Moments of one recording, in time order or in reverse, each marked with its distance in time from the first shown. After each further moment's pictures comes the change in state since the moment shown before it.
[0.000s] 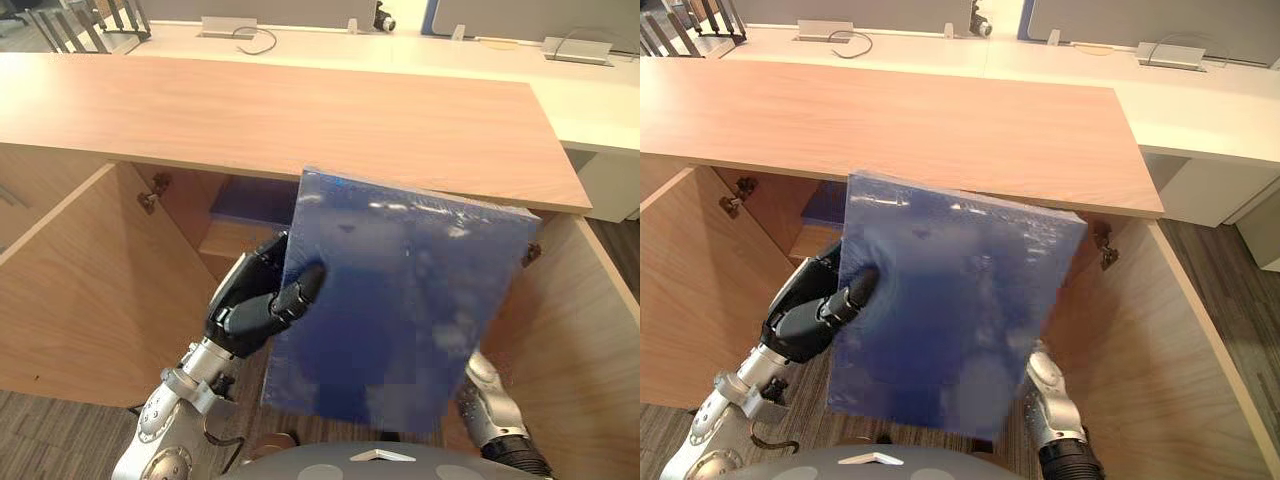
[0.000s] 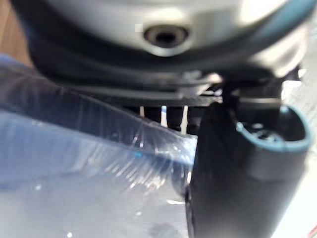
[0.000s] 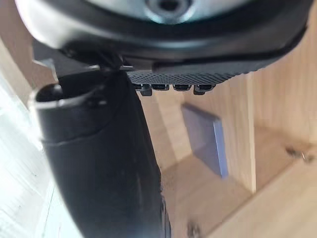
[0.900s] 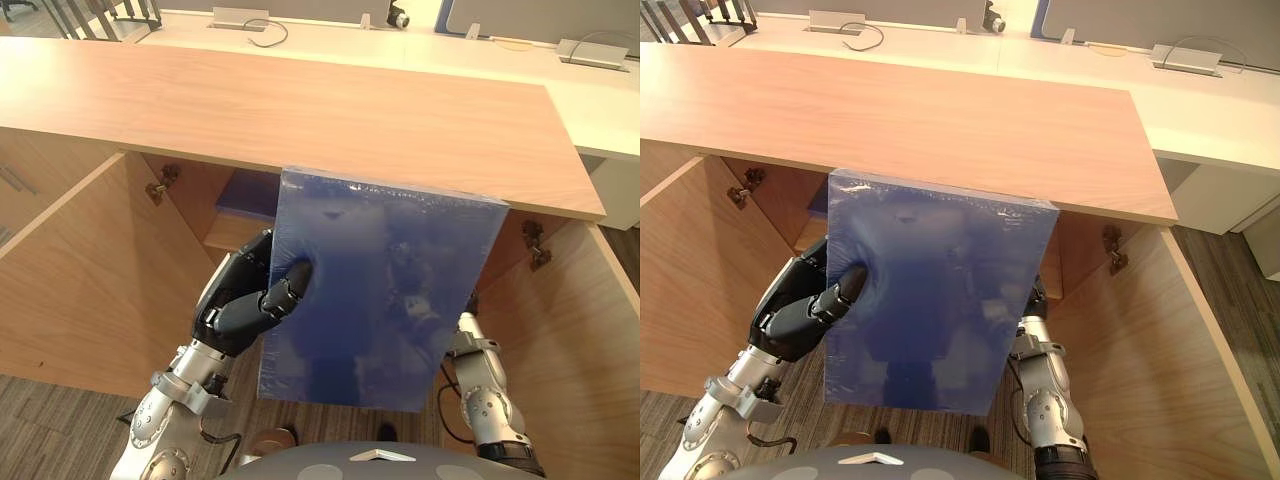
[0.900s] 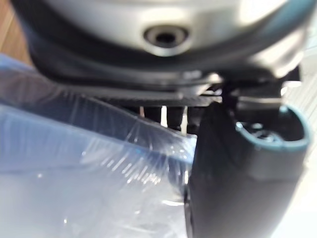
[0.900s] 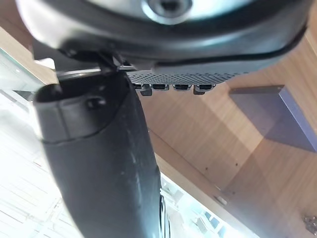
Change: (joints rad) left arm 0.026 -0.077 0.099 0.006 0.060 0.000 0.001; right arm 0.054 0.113 -0.237 -0.134 0.303 -0.012 -0.038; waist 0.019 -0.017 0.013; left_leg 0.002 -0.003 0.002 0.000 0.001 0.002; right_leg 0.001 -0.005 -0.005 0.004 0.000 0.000
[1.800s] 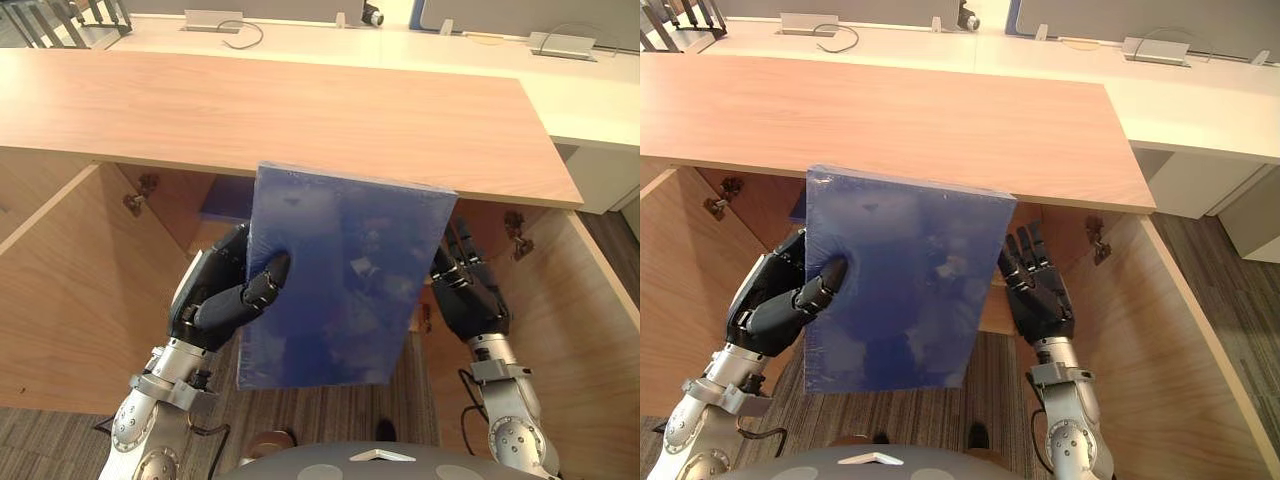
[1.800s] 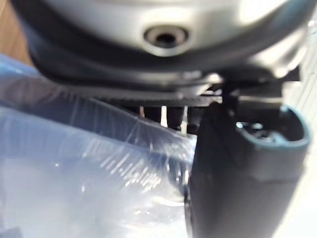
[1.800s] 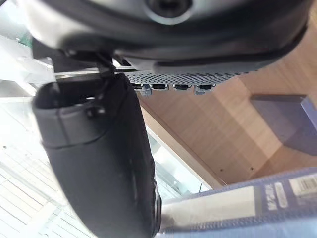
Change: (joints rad) left arm -0.003 -0.059 0.120 0.000 0.090 -0.006 0.002; right arm 0.159 -0.038 -0.021 -0.194 0.001 0.041 0.087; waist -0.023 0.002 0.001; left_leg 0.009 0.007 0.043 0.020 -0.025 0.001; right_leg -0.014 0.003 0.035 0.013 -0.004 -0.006
